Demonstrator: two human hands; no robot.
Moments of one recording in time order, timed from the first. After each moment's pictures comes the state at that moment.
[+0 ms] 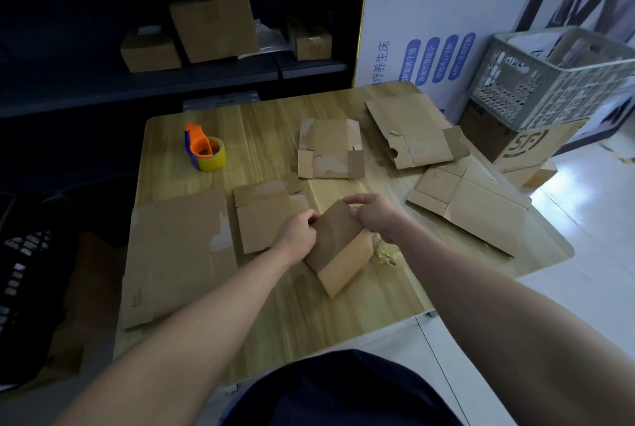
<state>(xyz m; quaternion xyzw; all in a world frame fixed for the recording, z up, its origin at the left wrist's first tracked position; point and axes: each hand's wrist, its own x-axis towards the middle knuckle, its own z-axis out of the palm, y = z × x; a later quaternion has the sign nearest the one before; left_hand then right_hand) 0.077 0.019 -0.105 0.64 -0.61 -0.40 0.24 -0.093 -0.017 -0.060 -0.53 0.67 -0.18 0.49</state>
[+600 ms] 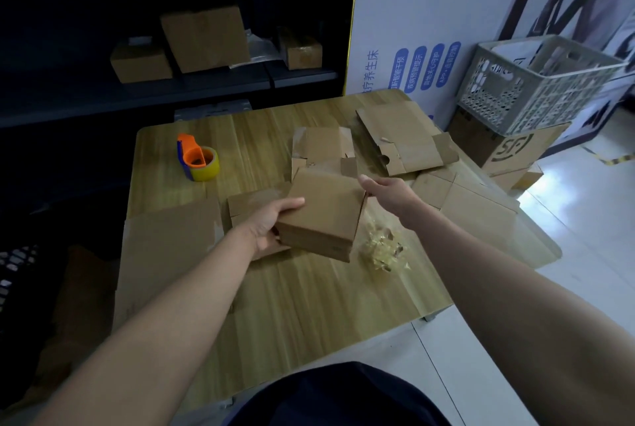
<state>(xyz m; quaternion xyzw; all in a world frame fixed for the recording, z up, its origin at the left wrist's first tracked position) 0.117 -0.003 -0.065 0.56 -0.29 -0.71 0.31 -0.124 -0.036 -0.034 -0.51 0.68 -0.25 0.46</state>
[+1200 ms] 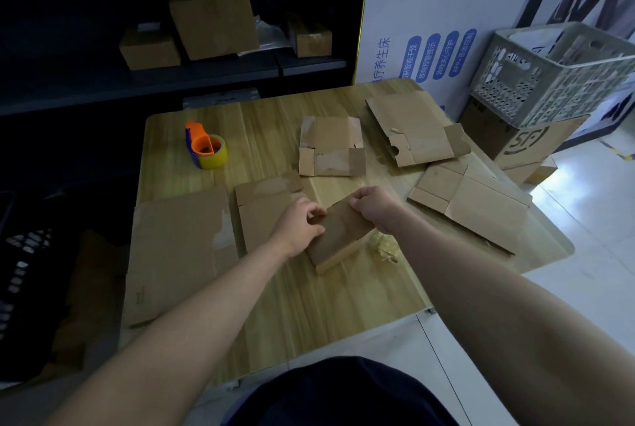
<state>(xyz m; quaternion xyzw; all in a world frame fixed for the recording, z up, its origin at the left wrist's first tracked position) 0.087 0.018 -0.090 0.62 -0.66 -0.36 0.23 -0.084 -0.027 -0.061 -0.51 0.70 -0.18 0.47</state>
